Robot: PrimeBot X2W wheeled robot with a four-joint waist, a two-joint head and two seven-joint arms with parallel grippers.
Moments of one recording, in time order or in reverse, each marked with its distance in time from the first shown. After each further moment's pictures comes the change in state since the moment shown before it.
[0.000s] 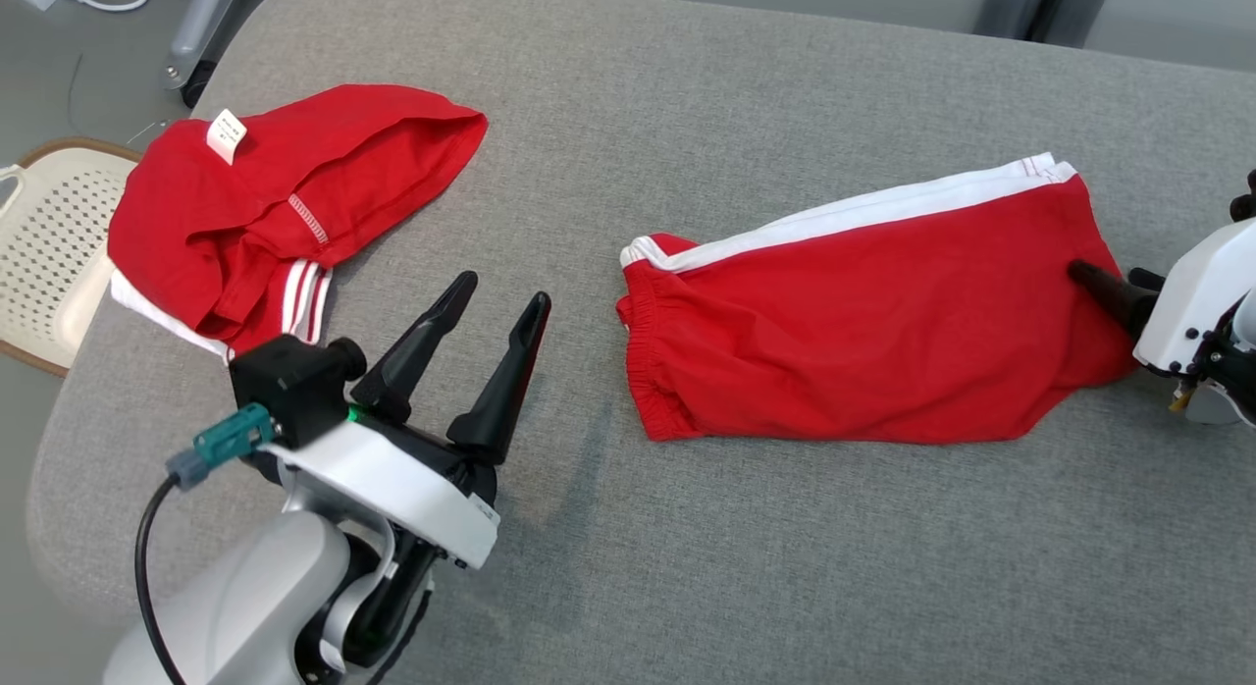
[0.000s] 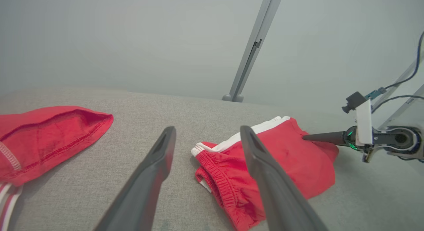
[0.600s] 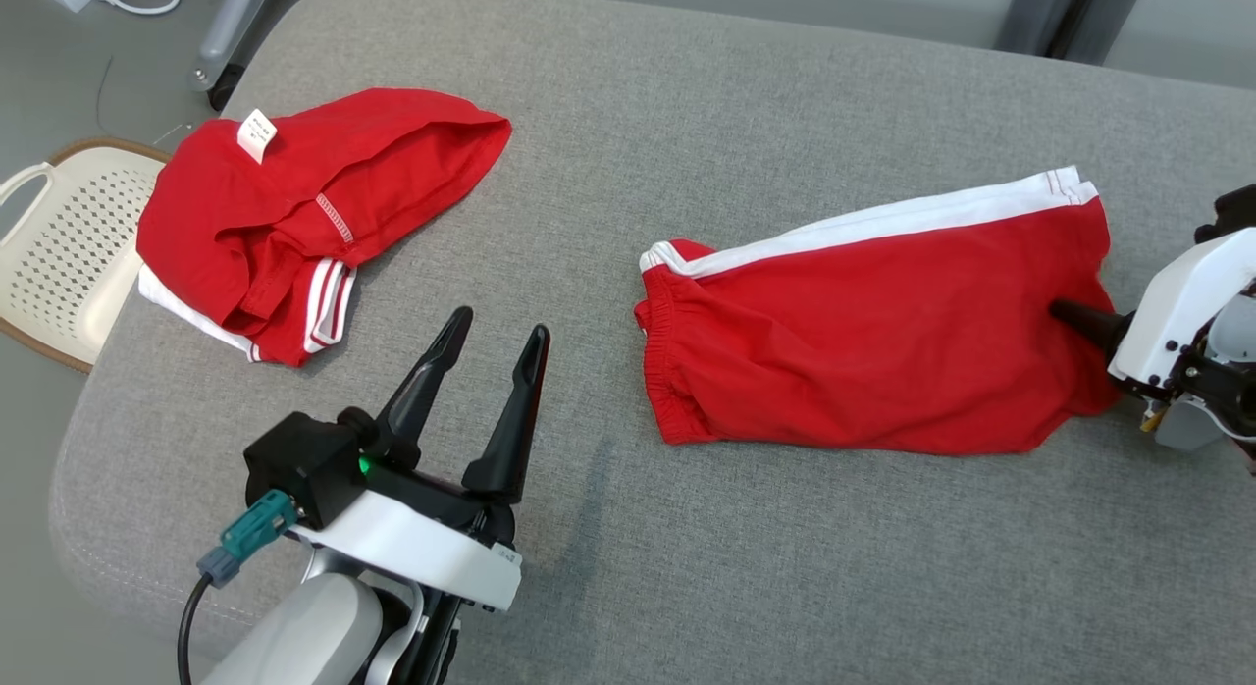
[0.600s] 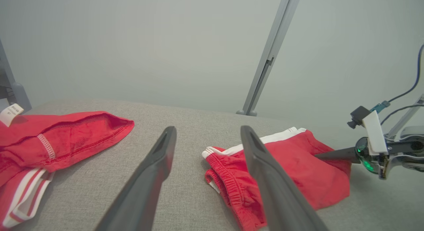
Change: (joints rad) left arm 0.190 -0.140 0.174 -0.017 0.235 0.006 -0.051; right arm 0.052 0.003 -0.079 -0.053 0.106 0.000 0.132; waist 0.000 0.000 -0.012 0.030
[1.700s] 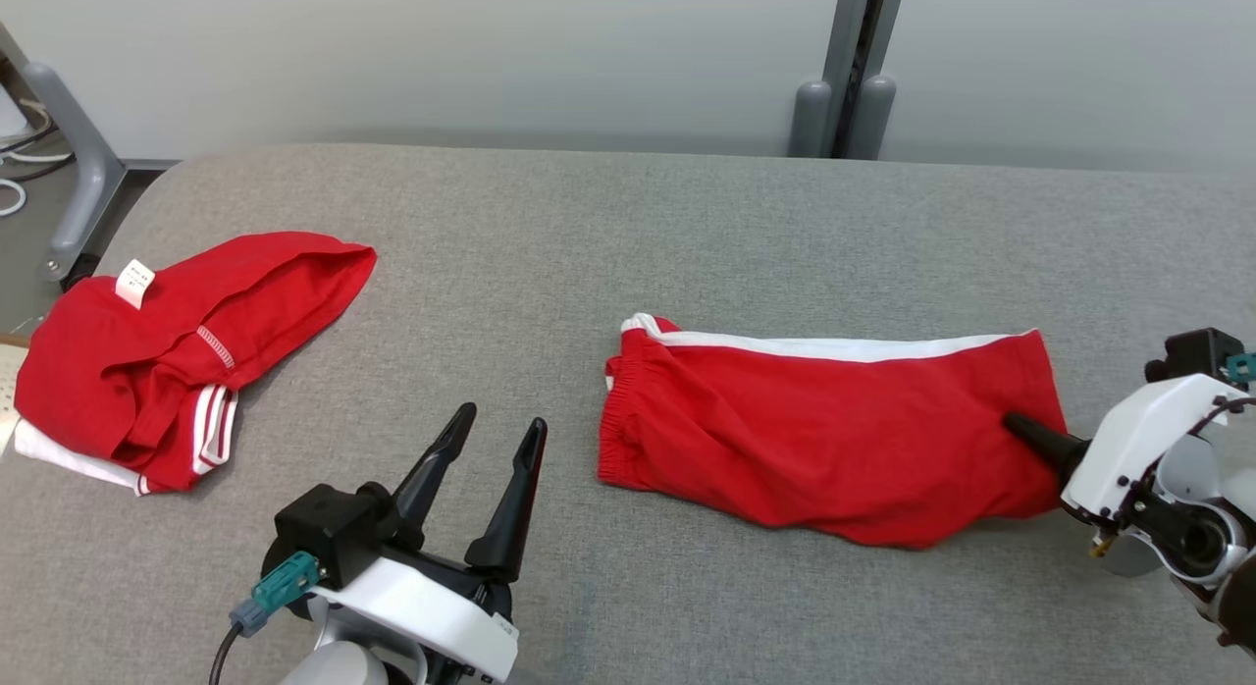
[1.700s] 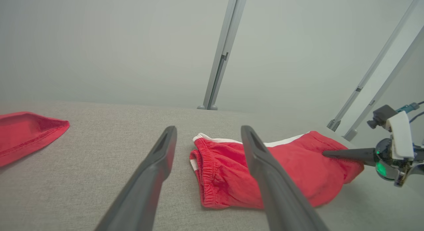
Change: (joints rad) left arm 0.119 -0.036 0.021 0.109 0.029 -0.069 0.003; right arm 0.263 0.008 -0.096 -0.146 -0.021 0.000 -0.156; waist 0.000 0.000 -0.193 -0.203
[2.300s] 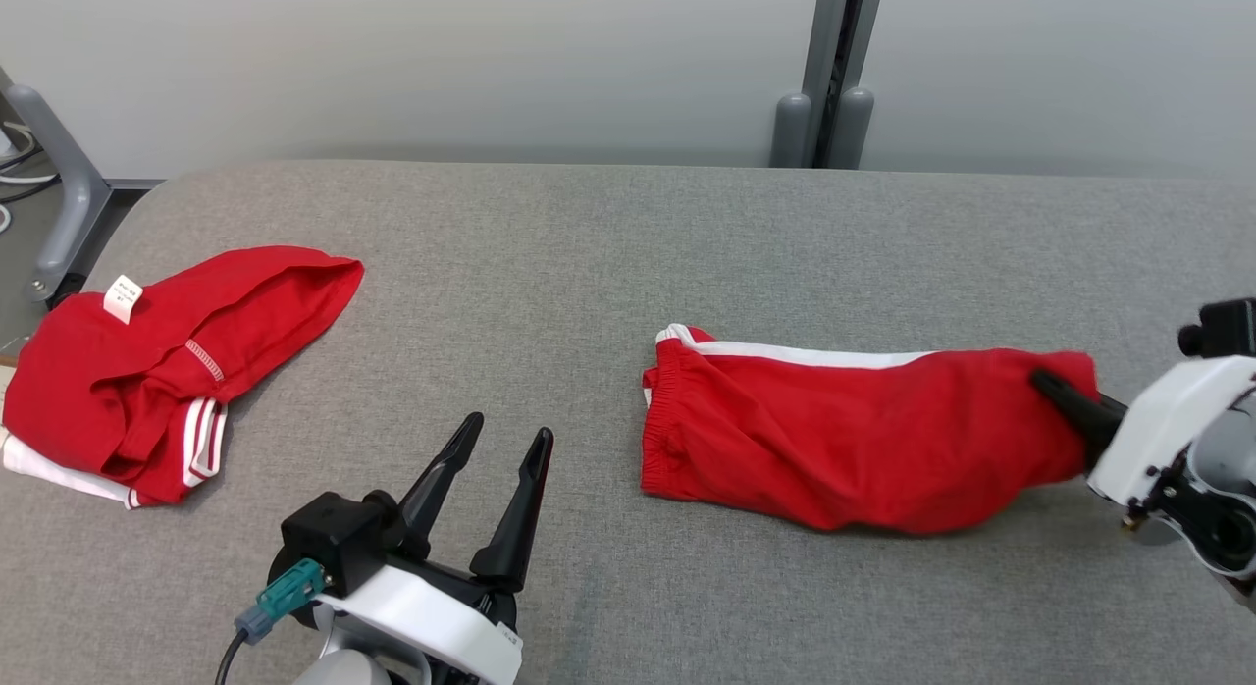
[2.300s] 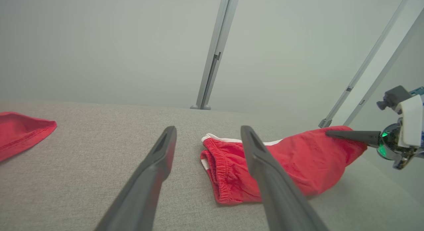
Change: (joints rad) left arm 0.010 -0.002 -0.008 -0.003 -0.008 -0.002 0.000; right arm 0.005 -0.097 -0.004 -0.125 -0.122 0.000 -0.105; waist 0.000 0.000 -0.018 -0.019
